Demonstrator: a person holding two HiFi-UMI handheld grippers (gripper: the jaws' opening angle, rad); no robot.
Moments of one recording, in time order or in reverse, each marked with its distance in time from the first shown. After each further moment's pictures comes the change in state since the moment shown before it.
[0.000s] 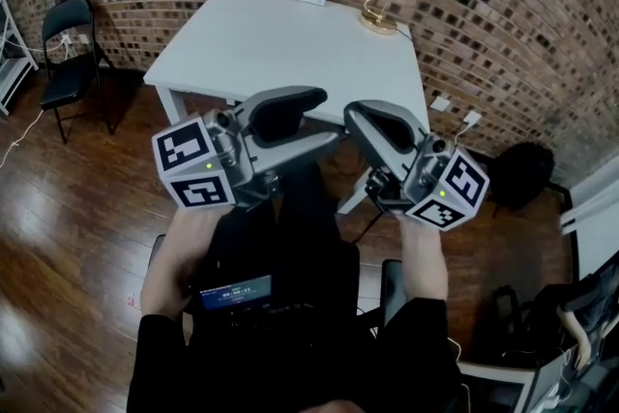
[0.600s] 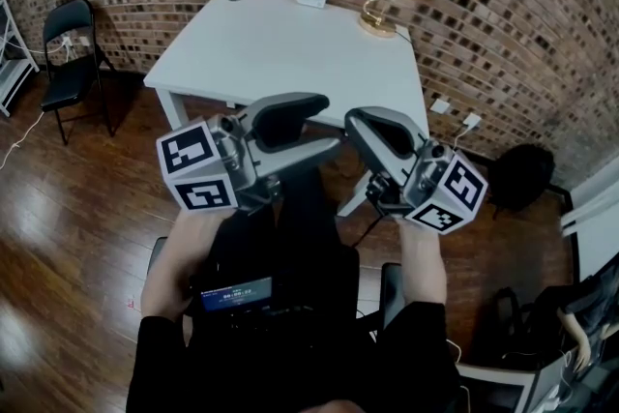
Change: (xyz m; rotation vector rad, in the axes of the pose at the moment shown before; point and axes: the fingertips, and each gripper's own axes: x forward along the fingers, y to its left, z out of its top) left arm 0.006 -0.003 -0.006 -0.009 0.010 -0.006; right arm -0.010 0.001 -0.004 0.012 0.005 0.002
